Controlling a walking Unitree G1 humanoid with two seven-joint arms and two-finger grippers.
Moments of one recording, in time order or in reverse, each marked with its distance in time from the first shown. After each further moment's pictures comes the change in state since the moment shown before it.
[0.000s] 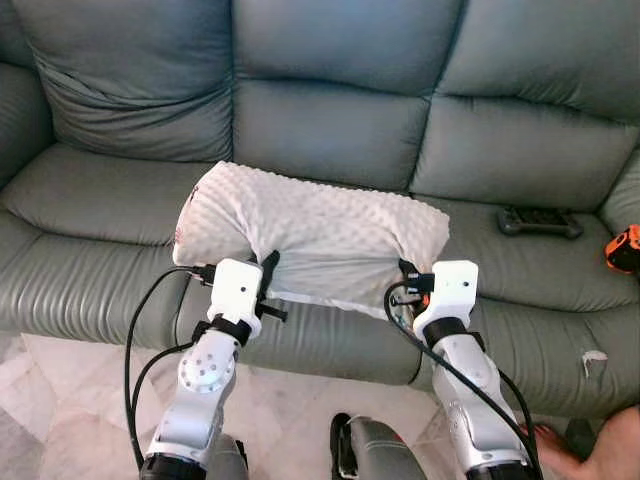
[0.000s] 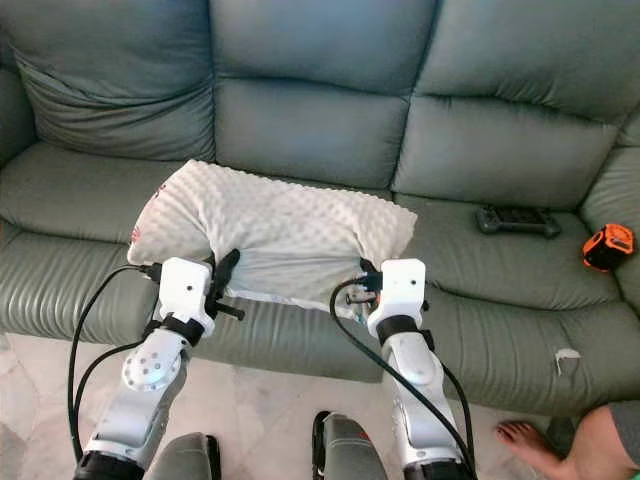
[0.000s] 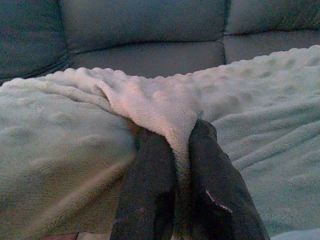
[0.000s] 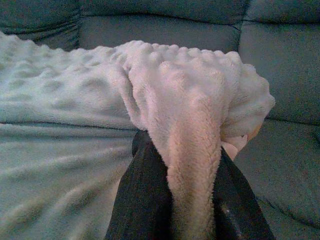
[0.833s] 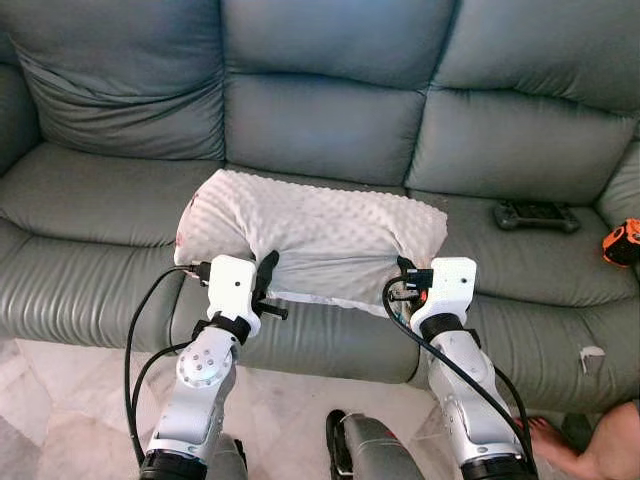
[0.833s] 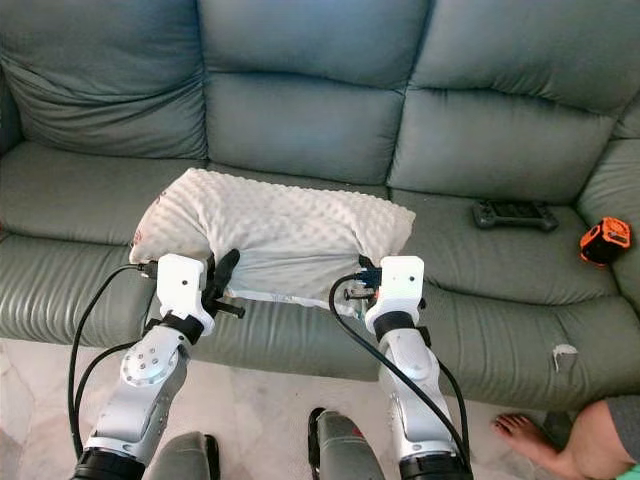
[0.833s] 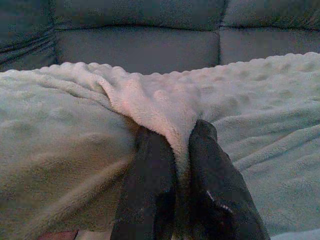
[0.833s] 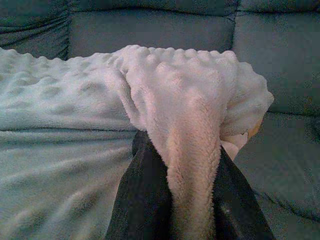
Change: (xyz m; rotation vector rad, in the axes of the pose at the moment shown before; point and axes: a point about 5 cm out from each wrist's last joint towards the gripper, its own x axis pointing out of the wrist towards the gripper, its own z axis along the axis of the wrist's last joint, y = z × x) left arm 0.001 -0.001 -0.002 -0.098 0.042 -0.007; right arm 0.003 0.001 -0.002 0.018 0.007 -0.013
